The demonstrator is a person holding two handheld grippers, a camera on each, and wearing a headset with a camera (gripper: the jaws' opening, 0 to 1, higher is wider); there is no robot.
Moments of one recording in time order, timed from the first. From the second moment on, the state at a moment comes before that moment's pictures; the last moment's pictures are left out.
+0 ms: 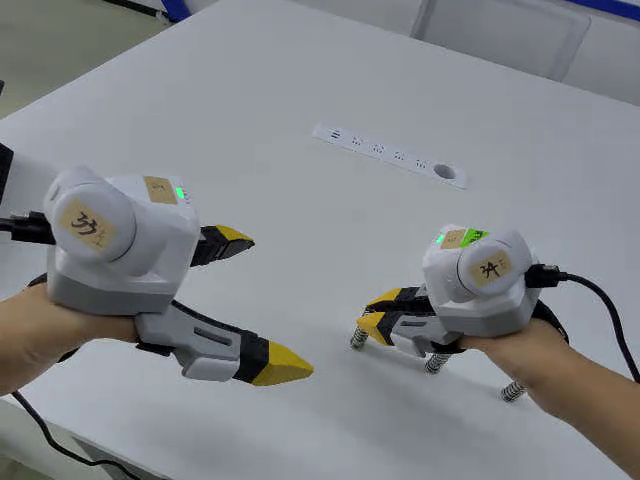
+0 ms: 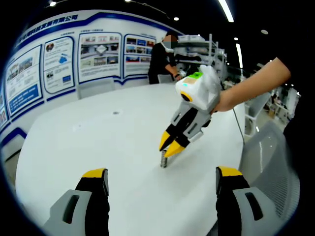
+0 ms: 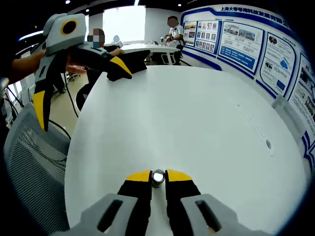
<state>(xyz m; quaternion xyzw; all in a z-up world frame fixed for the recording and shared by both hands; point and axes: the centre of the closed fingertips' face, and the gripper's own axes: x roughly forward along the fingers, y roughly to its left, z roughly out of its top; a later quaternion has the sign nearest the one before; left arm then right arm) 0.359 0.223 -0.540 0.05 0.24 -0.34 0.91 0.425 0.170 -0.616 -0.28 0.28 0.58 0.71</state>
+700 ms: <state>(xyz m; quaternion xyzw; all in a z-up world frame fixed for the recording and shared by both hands) 0.357 0.221 -0.543 0.05 0.24 -0.35 0.90 0.427 0.169 -0.622 -0.29 0.28 0.58 0.71</state>
